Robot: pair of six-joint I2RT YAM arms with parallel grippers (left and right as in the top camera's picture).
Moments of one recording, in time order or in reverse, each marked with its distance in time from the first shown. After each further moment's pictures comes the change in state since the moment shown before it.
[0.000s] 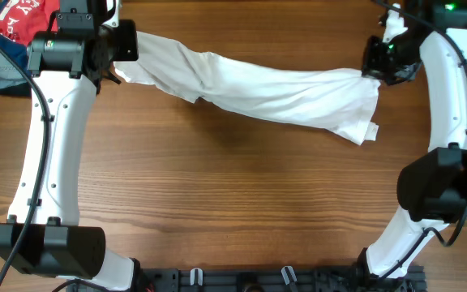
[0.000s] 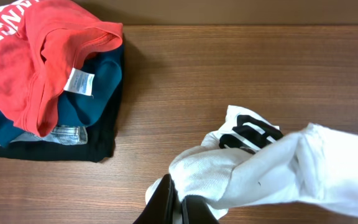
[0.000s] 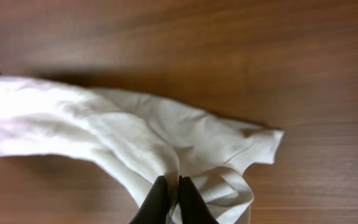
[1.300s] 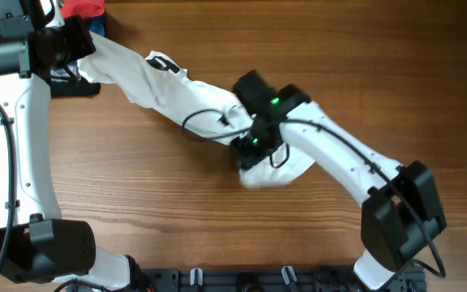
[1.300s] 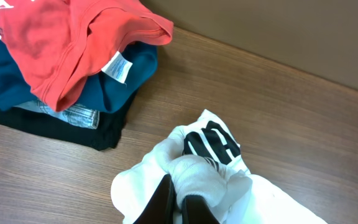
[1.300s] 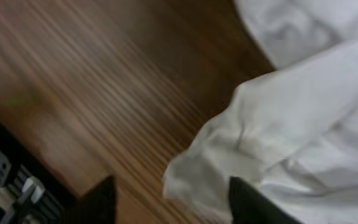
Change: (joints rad) left arm 0.236 0.000 0.000 0.011 0.211 -0.134; right arm 0.719 -0.168 -0.587 0.339 -0.161 -0.168
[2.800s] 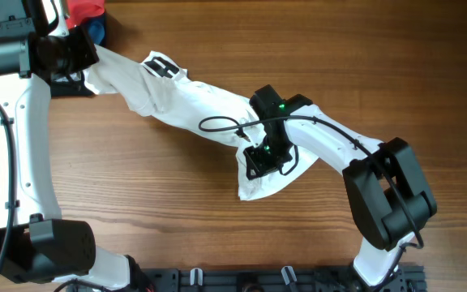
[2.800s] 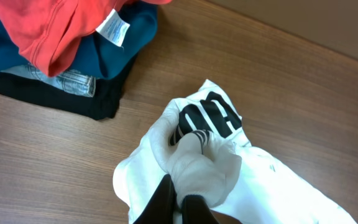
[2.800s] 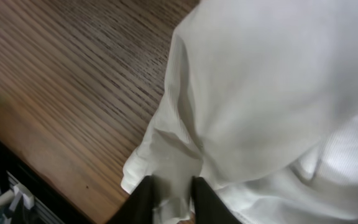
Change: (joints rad) left arm 0.000 0.000 0.000 -0.107 0.016 0.000; right arm -0.112 0.100 -0.174 0.109 -0.121 0.034
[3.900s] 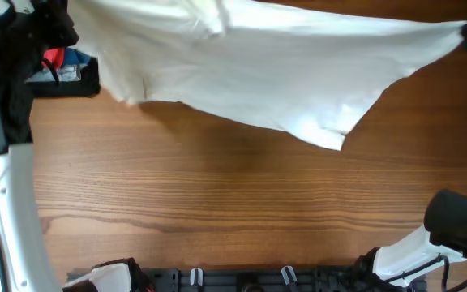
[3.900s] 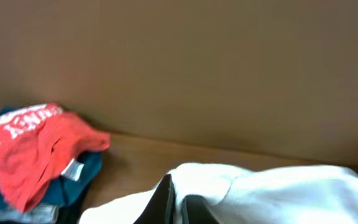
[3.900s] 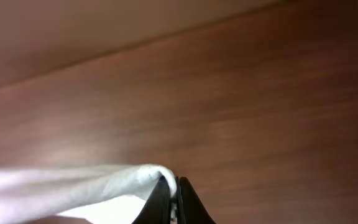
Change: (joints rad) left arm -0.003 -0.296 -0.002 0.320 0.170 -0.016; right arm -0.983 -0.097 1.040 -0.406 0.139 -0.089
